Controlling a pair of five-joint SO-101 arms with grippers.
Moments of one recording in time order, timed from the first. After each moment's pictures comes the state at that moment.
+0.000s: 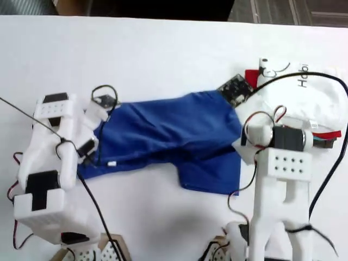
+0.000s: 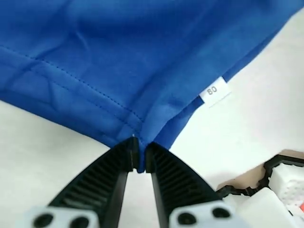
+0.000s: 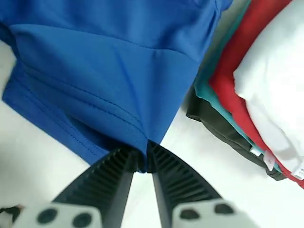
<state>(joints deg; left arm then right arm) -17.8 6.9 20.9 85.6 -47.1 2.1 -36.8 31.7 82.6 43.8</state>
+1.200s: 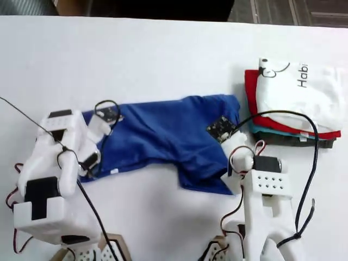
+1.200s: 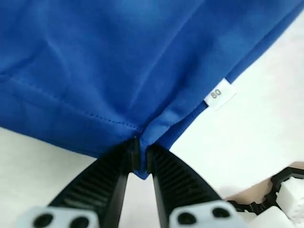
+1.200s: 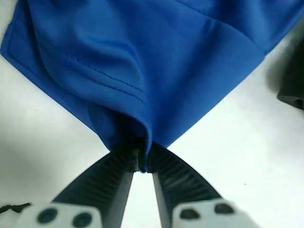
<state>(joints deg) -17.8 4.3 34.7 73.8 -47.2 1.1 -41.9 62.7 66.4 43.8</state>
